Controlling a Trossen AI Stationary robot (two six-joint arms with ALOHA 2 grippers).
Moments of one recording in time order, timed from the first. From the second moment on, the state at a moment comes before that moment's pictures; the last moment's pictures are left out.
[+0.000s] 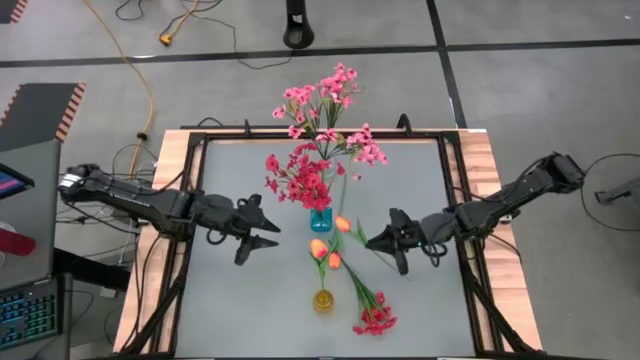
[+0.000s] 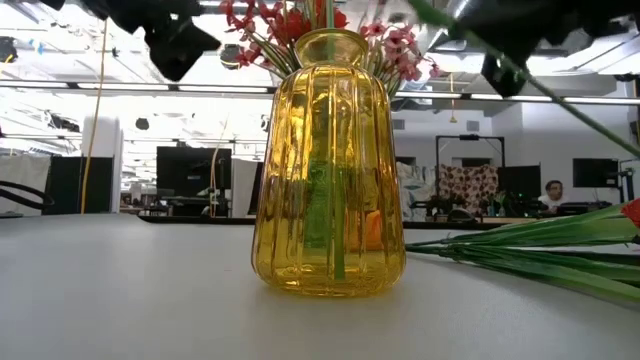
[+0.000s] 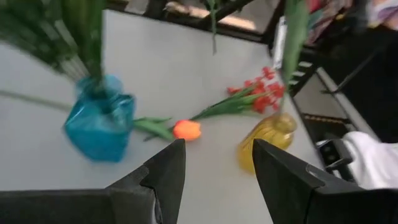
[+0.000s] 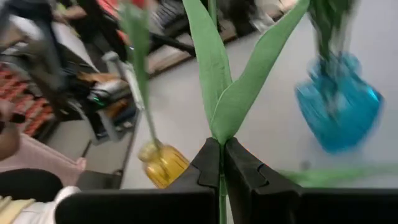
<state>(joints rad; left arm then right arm) -0.20 0.95 0.64 -0.11 -0.02 -0.31 0.39 1.05 0.53 0.23 0.26 0.55</state>
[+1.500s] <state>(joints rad) -0.27 0.96 0.64 0.19 -0.05 -0.13 0.51 1.66 0.70 1.55 0.07 0.00</state>
